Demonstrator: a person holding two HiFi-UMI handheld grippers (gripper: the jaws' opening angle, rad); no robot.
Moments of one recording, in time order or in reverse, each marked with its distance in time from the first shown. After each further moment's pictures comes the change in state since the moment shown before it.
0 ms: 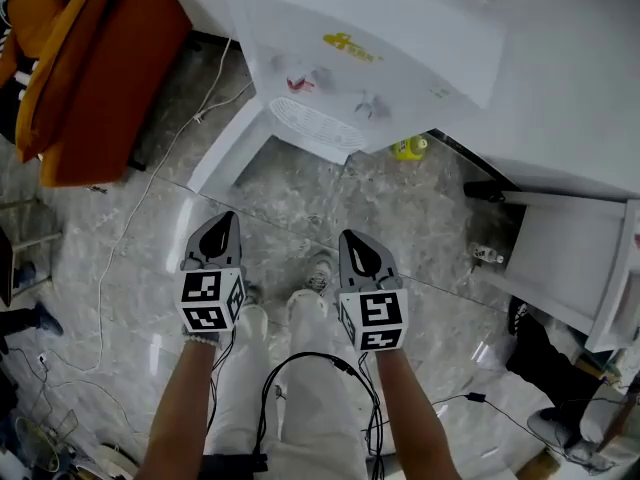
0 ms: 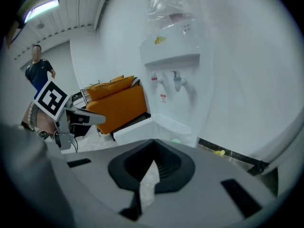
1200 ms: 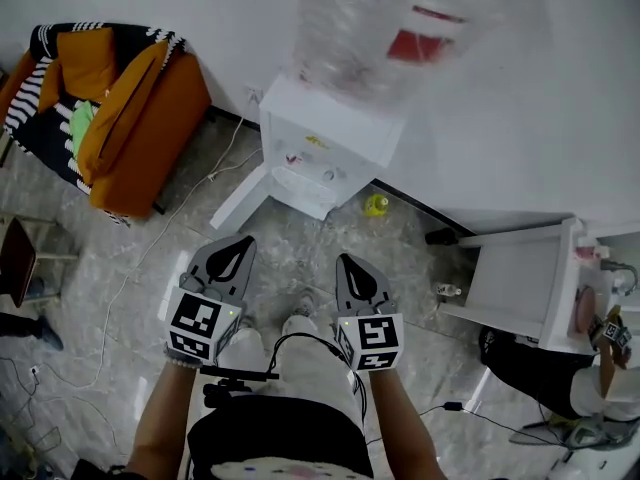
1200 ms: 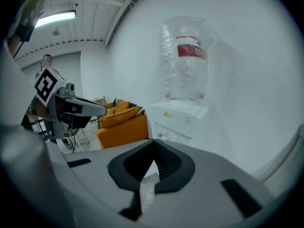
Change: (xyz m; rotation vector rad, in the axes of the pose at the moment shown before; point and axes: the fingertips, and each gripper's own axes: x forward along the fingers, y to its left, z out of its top) left arm -0.198 -0.103 0.217 0.252 -0.233 -0.276; right arm -0.176 0.034 0.183 -0.072 -0.221 -0.016
